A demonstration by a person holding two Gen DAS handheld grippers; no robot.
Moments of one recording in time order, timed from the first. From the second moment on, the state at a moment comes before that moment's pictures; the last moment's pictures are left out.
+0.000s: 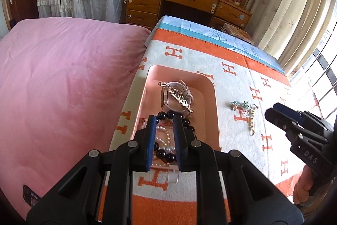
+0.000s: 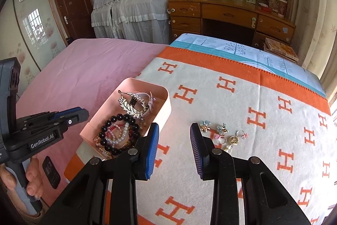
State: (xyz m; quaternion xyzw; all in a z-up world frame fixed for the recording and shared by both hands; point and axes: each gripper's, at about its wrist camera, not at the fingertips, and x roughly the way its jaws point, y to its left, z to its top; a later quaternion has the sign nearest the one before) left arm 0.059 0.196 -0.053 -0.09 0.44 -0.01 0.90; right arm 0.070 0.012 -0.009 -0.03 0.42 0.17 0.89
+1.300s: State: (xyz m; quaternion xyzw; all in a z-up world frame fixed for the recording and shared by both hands) left arm 0.095 0.151 -0.087 -0.05 0.48 0.02 0.87; right arm 0.063 -0.056 -0.033 0.03 0.46 0.14 0.88
